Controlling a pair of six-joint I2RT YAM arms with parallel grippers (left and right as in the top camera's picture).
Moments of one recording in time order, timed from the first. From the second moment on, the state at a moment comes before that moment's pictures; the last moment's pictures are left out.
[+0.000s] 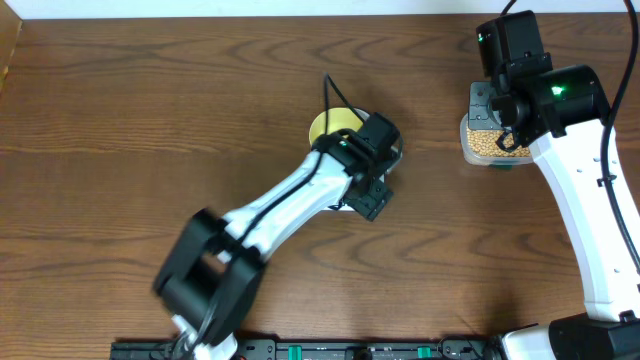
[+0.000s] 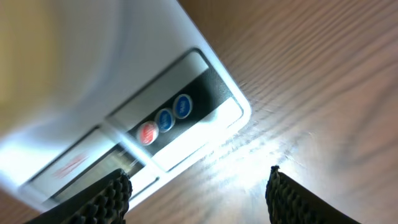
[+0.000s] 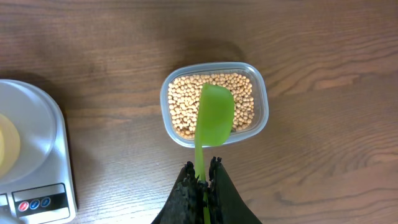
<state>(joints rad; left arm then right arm) -0.71 1.84 1.36 -0.84 0.09 -0.02 0.26 1.61 1.74 -1.24 0.36 0.27</state>
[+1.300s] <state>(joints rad) -0.60 1.20 1.37 -1.19 -0.06 -0.09 0.13 1.61 1.69 -1.26 0.39 0.28</state>
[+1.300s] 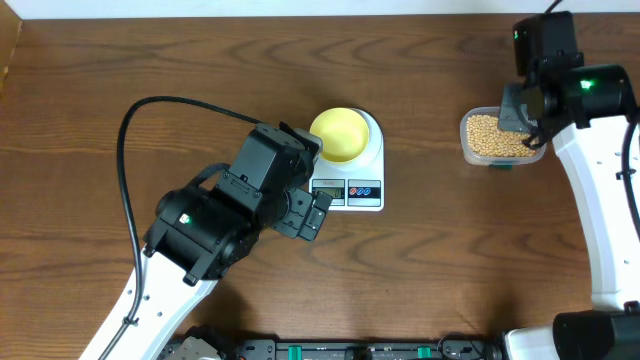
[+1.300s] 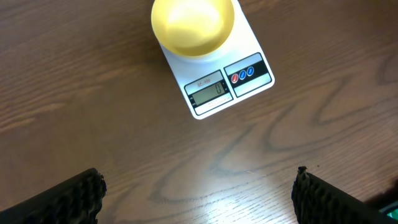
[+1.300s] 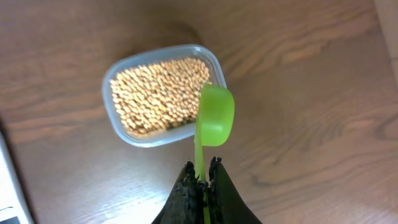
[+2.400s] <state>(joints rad) -0.60 1.20 1.37 -1.19 -0.06 -0.09 0.12 1.61 1.44 -1.03 0.32 0.33</state>
